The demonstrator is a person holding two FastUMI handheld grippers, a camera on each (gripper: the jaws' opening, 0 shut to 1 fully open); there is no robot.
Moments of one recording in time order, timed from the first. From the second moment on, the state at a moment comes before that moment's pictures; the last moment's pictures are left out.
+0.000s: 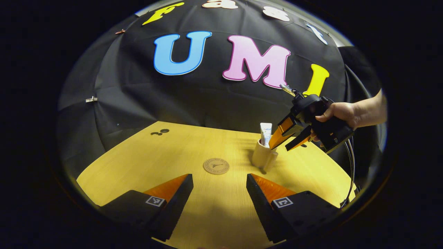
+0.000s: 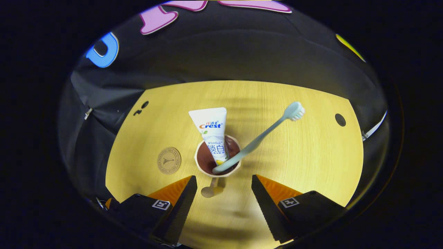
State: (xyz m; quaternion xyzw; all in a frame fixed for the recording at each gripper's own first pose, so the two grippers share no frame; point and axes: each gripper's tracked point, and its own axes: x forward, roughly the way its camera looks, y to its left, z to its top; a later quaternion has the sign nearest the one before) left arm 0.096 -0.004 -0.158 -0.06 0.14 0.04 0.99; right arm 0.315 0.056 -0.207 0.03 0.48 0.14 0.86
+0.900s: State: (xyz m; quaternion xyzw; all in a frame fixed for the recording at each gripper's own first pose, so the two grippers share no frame) left arm 0.037 0.057 -0.210 -0.11 0.22 0.08 0.97; right arm 0.322 0.083 -0.275 0.01 0.59 0.10 0.80
